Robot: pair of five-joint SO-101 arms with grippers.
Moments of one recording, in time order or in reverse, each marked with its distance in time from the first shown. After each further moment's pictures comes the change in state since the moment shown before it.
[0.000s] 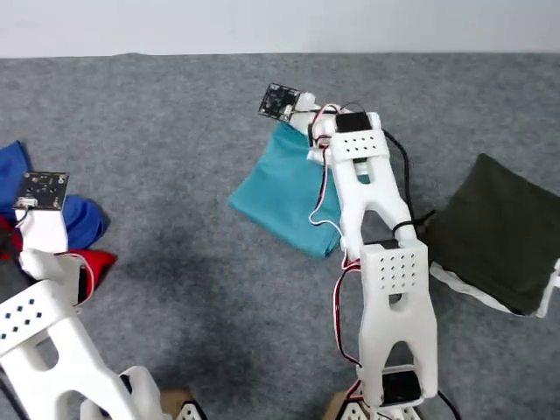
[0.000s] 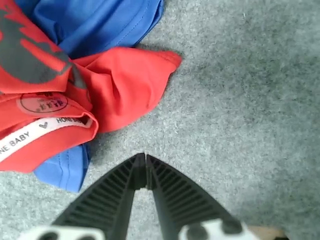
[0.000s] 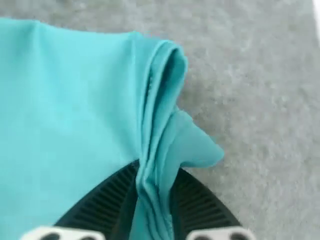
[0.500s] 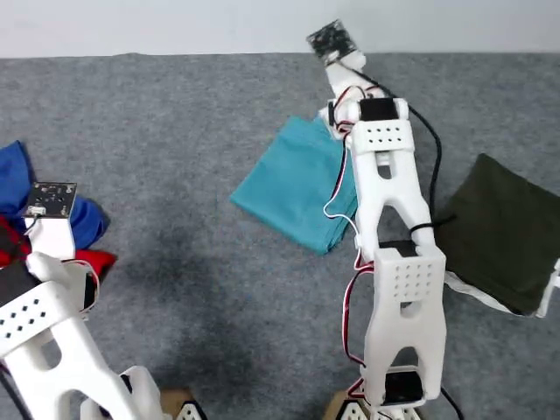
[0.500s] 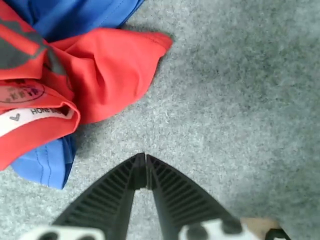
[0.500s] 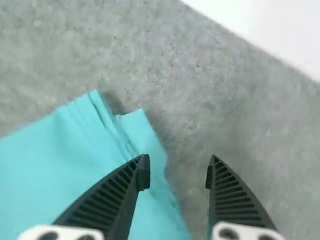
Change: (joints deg) left arm 0.0 -0.1 3.4 -0.8 -0.1; right arm 3.0 -8.8 0.0 1.4 -38.5
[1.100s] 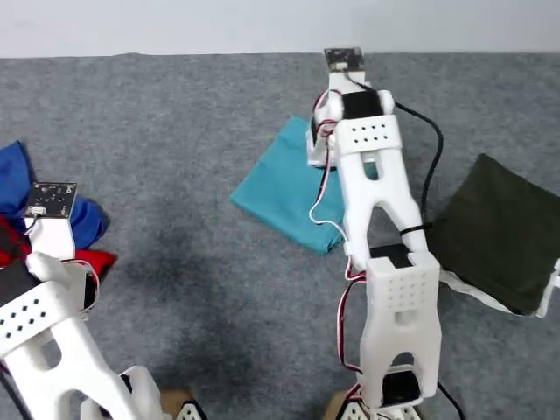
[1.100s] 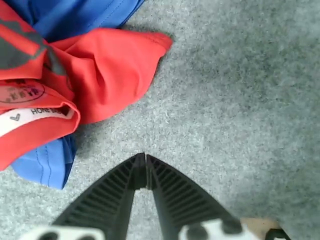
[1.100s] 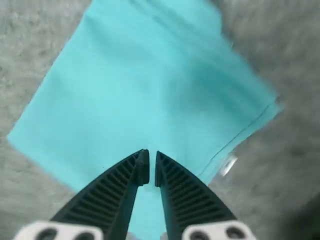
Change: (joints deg) left arm 0.0 0.0 0.0 0.0 0.0; right arm -5.3 -4.0 0.0 29.6 -29.6
